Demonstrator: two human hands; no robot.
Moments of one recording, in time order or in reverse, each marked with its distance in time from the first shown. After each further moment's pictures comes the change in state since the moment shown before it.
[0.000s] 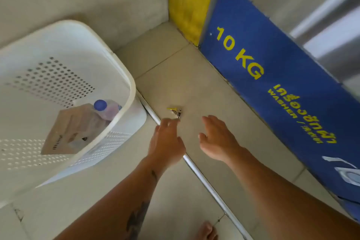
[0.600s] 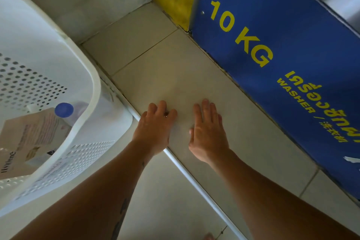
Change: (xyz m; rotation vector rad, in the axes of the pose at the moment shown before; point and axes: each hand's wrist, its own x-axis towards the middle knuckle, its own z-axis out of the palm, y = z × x) left_hand 0.083 -0.031 0.024 0.603 0.115 0.403; right_hand 0.060 0.020 0.052 -0.205 0.223 0.033
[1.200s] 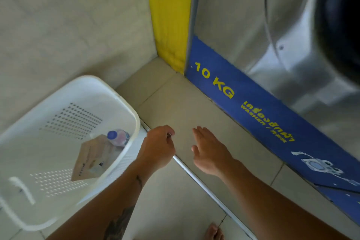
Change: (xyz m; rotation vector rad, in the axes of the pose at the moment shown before) left_hand -0.072 0.039 -0.194 -0.561 -0.025 -0.332; right_hand -0.112 -0.044 -0.165 0.222 -0.157 -0.061
